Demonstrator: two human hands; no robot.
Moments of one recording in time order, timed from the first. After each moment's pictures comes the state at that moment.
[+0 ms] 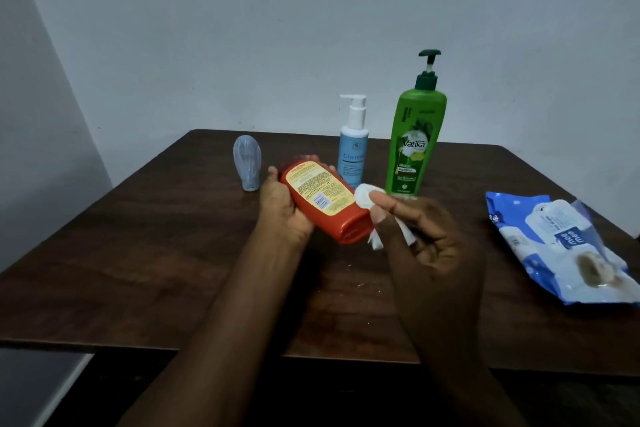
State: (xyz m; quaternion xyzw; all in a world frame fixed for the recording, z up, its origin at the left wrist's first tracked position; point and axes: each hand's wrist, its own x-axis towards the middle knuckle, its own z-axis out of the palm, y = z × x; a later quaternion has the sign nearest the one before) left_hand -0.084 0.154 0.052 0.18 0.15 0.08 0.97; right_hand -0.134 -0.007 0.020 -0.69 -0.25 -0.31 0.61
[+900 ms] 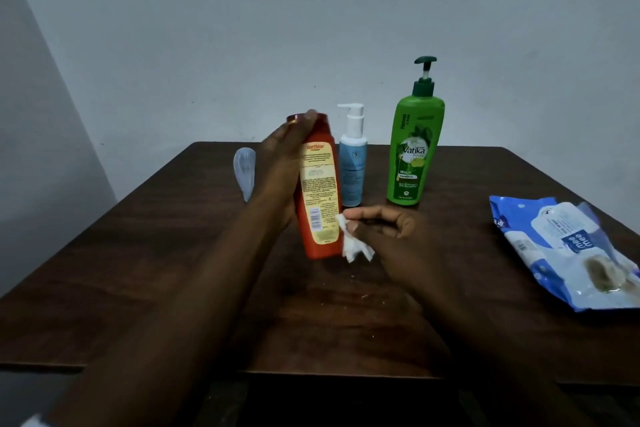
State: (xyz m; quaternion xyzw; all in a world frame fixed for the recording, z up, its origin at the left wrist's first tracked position) left_hand -0.075 0.165 0.083 0.59 0.07 0.27 0.76; right_hand -0.080 0.003 0.021 -0.71 -0.19 0.01 0.68
